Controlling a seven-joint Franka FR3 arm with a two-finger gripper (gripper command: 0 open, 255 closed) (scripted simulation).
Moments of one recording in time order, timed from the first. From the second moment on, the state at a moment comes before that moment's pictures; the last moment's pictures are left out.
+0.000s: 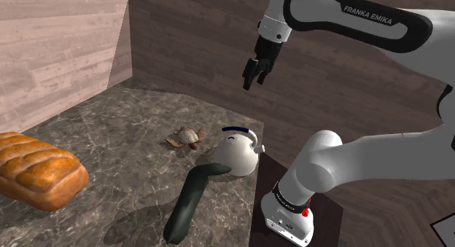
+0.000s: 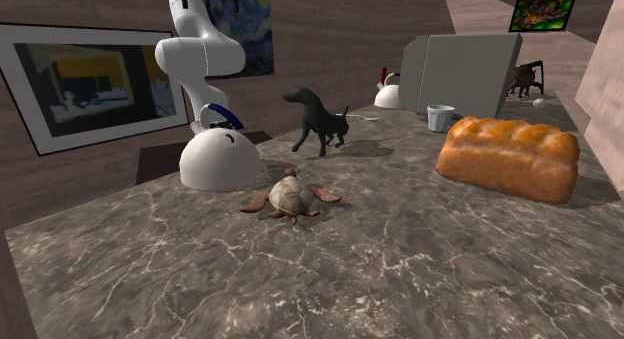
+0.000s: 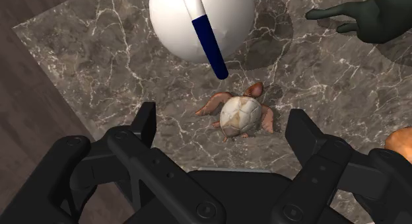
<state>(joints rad) 0.01 -0.81 -0.03 -2.39 -0.03 1.59 0.03</state>
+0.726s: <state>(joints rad) 0.02 -0.67 0.01 -2.57 0.03 1.90 0.13</state>
